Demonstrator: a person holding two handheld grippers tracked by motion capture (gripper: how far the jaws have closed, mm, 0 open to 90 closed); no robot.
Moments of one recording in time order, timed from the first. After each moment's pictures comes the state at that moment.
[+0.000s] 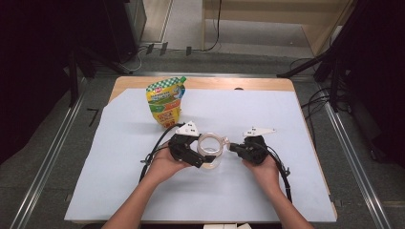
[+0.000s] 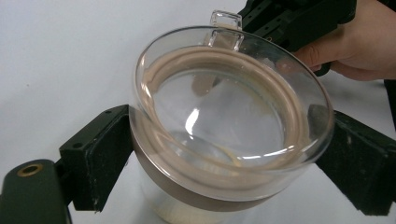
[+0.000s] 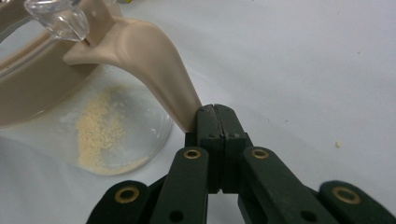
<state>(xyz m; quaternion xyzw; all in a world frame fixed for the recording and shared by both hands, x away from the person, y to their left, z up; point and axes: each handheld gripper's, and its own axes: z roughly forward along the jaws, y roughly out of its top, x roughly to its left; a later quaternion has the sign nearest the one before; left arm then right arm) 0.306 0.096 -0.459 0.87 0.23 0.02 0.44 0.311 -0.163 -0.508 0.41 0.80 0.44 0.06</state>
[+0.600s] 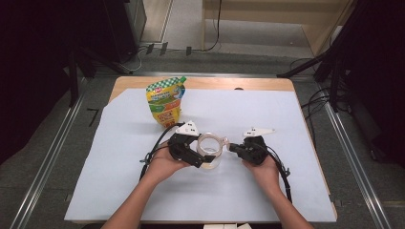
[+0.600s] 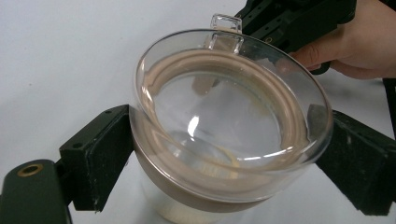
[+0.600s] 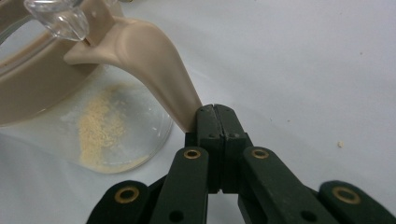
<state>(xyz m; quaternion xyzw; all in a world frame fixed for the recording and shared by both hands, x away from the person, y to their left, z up) 0.305 0.096 -0.456 0.87 0.23 0.02 0.44 0.309 -0.162 -0.507 0.41 0.80 0.44 0.06</state>
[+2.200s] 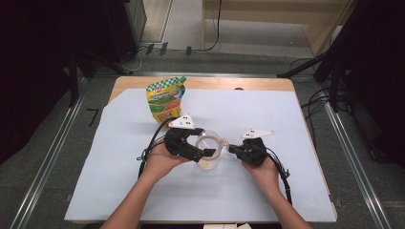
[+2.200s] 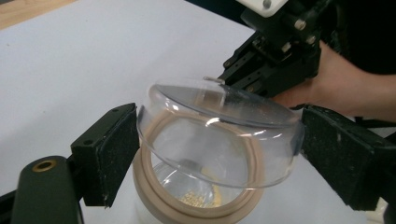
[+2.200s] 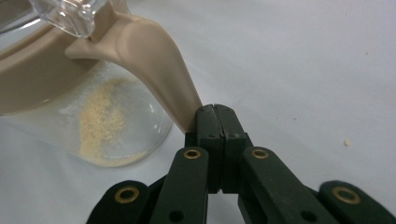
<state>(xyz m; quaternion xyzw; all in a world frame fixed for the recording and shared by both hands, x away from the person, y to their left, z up) 0.303 0.102 -0.424 0.85 0.25 0.01 0.47 0.304 -0.159 -0.507 0.40 0.80 0.43 0.07</state>
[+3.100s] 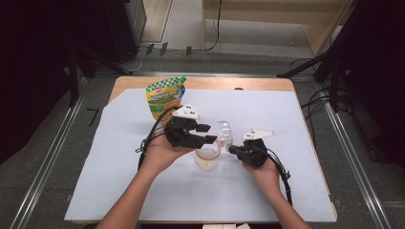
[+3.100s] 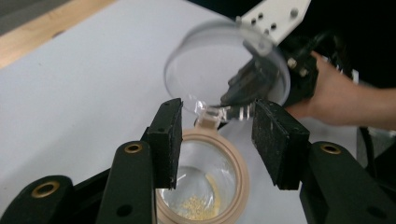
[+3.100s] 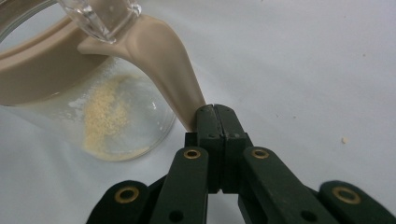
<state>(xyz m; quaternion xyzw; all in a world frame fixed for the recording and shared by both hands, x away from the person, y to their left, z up) 0.301 0.086 -0.380 0.87 0.24 0.04 0.42 0.300 -0.160 -0.504 0.40 0.81 0.43 0.07</state>
